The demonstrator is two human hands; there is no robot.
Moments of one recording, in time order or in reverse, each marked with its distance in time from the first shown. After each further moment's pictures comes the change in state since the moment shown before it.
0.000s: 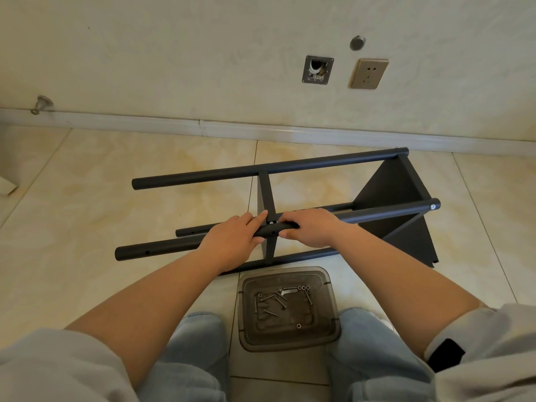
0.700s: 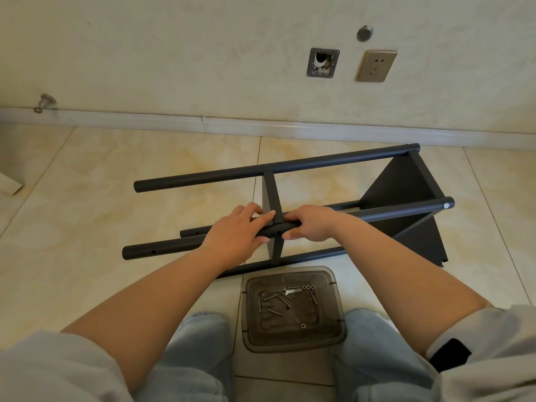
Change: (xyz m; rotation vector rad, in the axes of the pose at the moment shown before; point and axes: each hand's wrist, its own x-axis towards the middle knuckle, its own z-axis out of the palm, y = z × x) left_hand 0.006 -0.005 0.001 0.070 0.015 0.059; right_hand 0.010 0.000 -0.009 0.147 -0.144 0.047
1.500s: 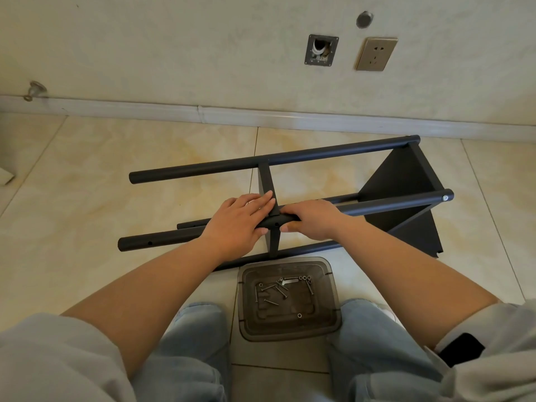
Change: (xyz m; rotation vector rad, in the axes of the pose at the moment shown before) left_hand 0.002 0.001 0.005 0.088 -0.056 0.055; right_hand -0.005 0.005 0.014 -0.146 0.142 -0.061
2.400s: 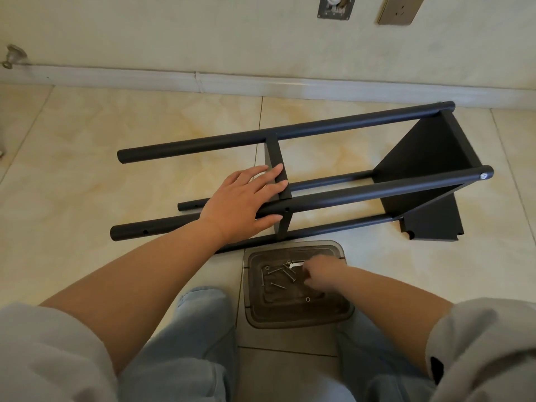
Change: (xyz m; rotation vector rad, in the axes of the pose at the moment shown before) left_hand 0.009 -0.014 0.012 -0.034 0.054 0.059; right_hand -0.007 0.017 0.151 -0.070 -0.336 0.164
